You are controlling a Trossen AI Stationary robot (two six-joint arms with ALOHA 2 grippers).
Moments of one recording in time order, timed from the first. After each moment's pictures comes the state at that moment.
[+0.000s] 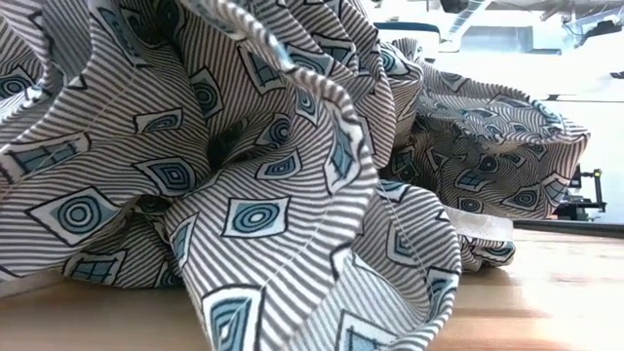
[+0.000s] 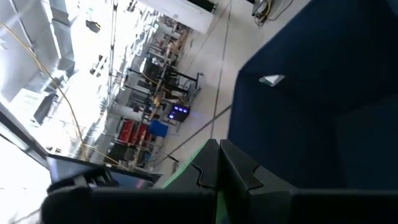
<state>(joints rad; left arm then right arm) 0.00 1.48 1.29 0.31 -0.27 0.73 0.15 1.23 1.22 -0.23 0.98 1.36</state>
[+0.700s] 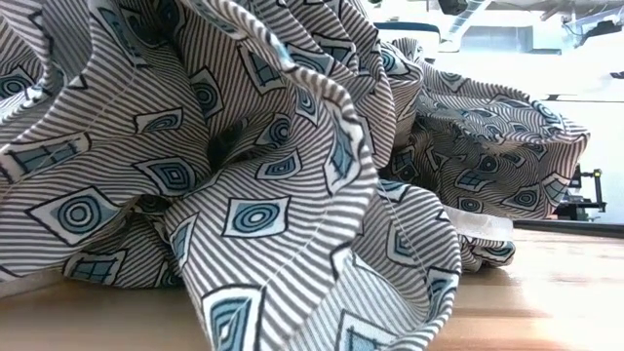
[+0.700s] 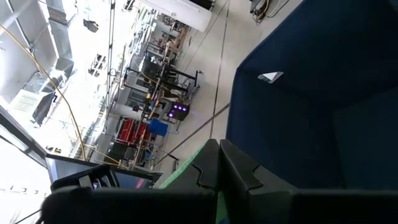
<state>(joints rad) 0.01 1.47 1.29 0.27 -0.24 0.68 0.15 1.23 1.22 -0.23 0.97 1.38</state>
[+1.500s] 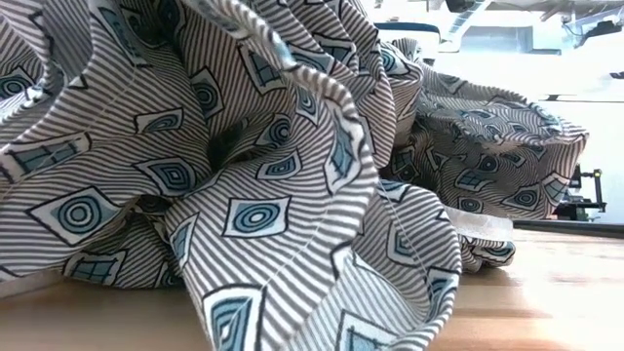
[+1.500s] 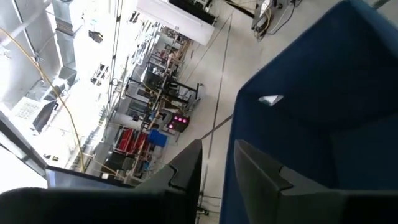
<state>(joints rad) -0.05 1.26 1.29 0.01 -0.41 0.55 0.12 1.19 1.22 -0.23 0.99 1.31</state>
